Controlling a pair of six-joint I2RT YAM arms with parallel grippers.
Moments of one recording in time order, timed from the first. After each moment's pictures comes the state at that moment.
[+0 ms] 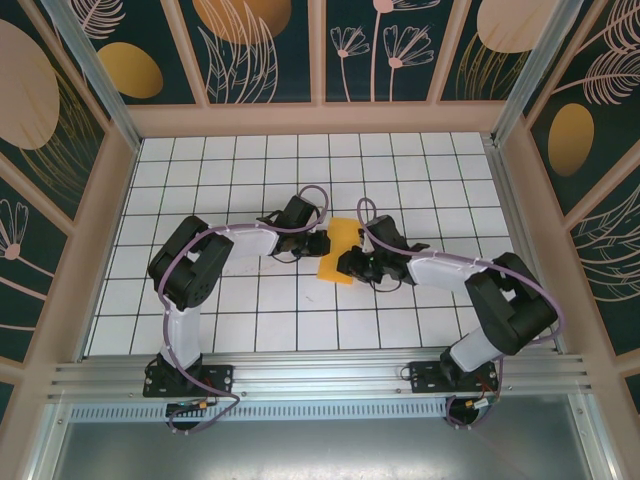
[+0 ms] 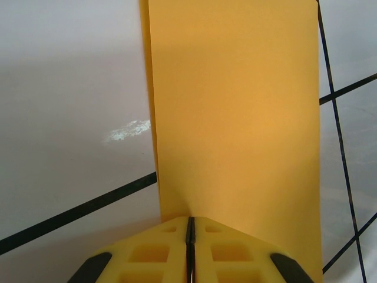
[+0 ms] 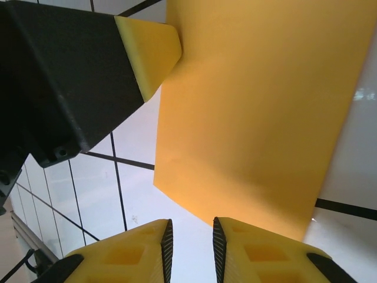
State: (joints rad) left arm -0.64 1.99 1.13 -0.10 0.31 -0.56; right arm 0.61 1.53 0.69 -0.07 -0.41 0.85
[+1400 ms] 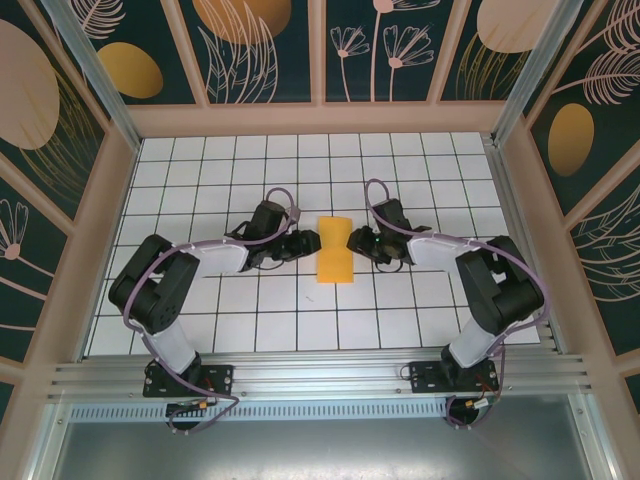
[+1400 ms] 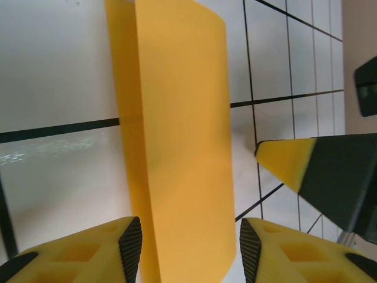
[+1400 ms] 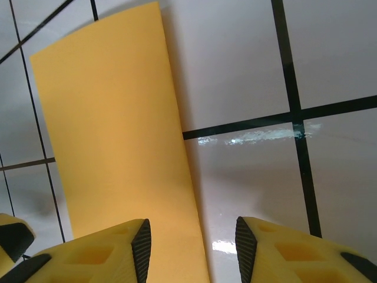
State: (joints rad) left arm -0.56 1.74 0.84 0.16 0.47 -0.81; right arm 0.49 1.66 0.82 -0.12 -0.24 0.80
